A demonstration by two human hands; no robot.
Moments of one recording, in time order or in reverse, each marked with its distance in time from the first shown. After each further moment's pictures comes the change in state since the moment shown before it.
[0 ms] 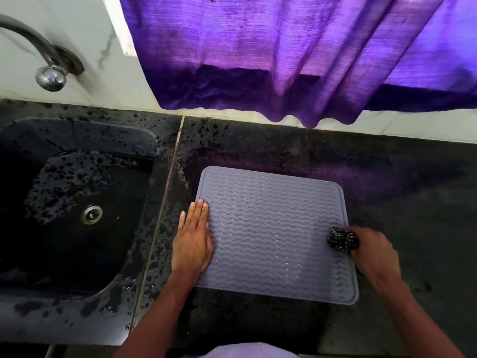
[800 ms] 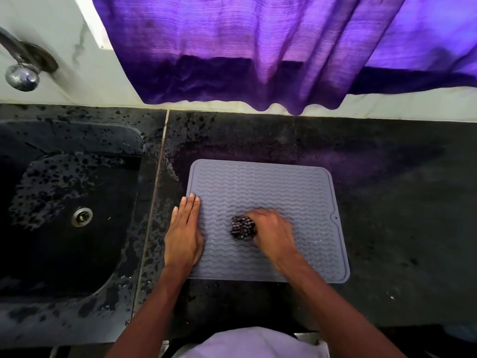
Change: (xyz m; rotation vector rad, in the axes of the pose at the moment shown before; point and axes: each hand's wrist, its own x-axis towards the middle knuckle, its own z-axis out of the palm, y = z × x) left_hand -0.002 -0.012 -0.002 -0.075 -0.052 0.074; right_hand -0.025 -0.145 0.059 0.099 -0.051 -0.442
